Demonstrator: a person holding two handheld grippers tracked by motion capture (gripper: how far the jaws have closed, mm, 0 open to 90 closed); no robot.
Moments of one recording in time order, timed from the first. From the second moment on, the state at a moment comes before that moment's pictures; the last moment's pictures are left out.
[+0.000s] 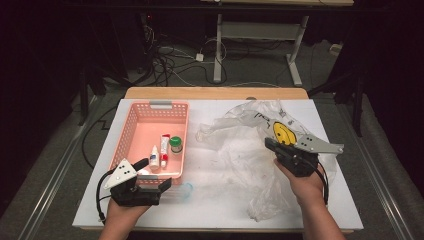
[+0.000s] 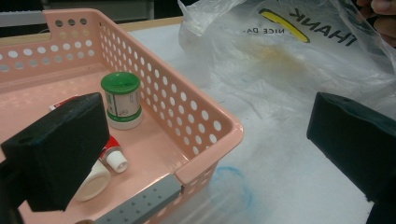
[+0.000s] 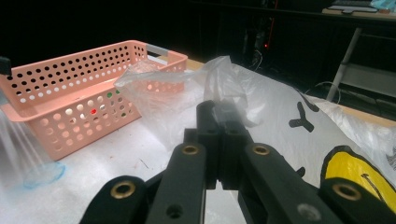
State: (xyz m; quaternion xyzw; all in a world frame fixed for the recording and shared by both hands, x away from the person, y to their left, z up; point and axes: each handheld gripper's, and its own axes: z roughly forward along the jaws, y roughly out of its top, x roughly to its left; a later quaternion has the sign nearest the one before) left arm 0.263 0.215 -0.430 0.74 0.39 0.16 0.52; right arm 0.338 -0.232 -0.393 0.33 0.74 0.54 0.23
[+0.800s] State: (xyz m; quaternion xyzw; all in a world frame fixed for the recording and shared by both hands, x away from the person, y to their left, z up) left arm 0.321 0.213 -0.383 0.73 0.42 0.19 0.50; right arm 0.339 -0.238 -0.389 0.33 0.73 0.54 0.23
